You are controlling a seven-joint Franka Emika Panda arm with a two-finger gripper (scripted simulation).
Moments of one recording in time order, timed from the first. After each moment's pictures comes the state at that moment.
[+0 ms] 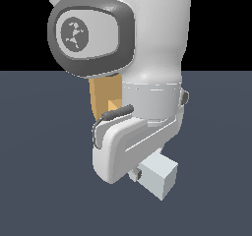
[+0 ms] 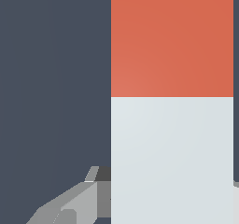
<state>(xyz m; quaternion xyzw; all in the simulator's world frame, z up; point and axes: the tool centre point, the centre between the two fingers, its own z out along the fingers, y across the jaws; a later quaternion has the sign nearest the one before) 0.037 -0.103 0.023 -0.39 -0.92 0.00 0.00</state>
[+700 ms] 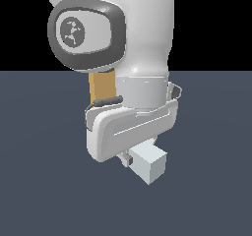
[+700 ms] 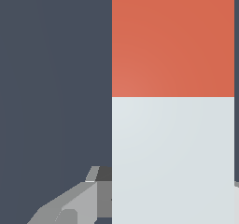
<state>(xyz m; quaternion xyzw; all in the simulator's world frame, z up) 0.025 -0.079 0.030 -0.43 -0.90 0.00 0.00</state>
